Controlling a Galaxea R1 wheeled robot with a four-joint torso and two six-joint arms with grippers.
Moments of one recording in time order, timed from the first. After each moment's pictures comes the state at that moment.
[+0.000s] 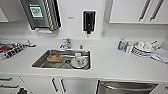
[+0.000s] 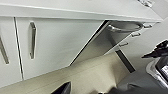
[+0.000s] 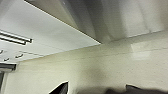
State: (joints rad) left arm 0.56 1.56 -0.82 0.04 0.30 -0.08; right arm -0.99 1.97 -1.37 -0.32 -0.01 0.58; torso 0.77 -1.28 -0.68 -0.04
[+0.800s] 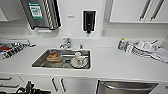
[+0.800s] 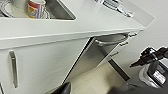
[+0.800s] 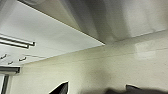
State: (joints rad) left arm 0.49 1.63 -0.77 0.07 0.23 -0.05; right arm -0.94 2.01 -1.37 -0.32 -0.04 0.65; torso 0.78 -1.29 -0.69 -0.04
